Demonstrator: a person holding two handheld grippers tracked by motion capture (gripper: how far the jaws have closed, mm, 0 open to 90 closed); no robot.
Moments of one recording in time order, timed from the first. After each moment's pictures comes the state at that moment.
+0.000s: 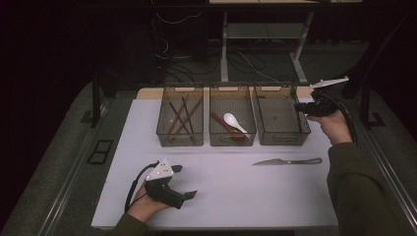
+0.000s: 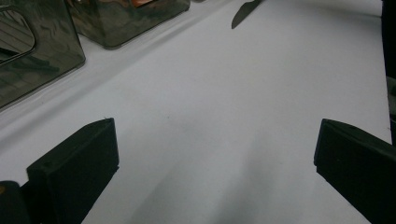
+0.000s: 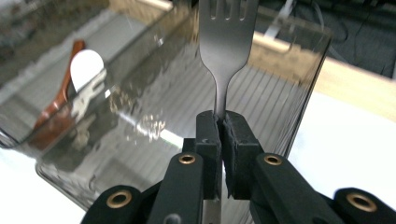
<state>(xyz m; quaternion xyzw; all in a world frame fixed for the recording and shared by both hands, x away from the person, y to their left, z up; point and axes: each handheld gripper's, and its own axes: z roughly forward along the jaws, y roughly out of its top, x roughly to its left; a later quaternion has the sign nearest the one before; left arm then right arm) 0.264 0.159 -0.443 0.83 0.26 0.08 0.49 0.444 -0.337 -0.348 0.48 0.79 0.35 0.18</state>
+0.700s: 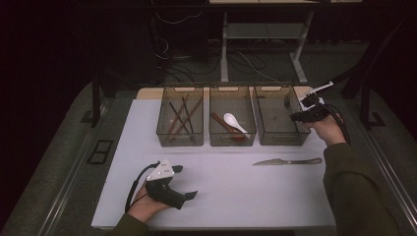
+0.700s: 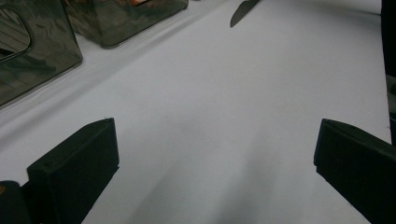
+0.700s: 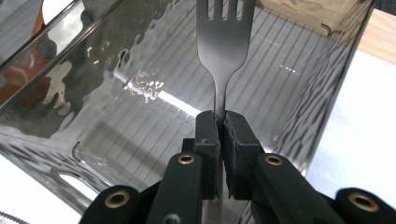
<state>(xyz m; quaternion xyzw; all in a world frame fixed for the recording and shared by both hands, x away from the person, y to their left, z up) 0.264 0.157 -0.443 0.83 0.26 0.08 0.48 0.456 -0.327 -0.376 0.48 0.82 0.29 0.14</state>
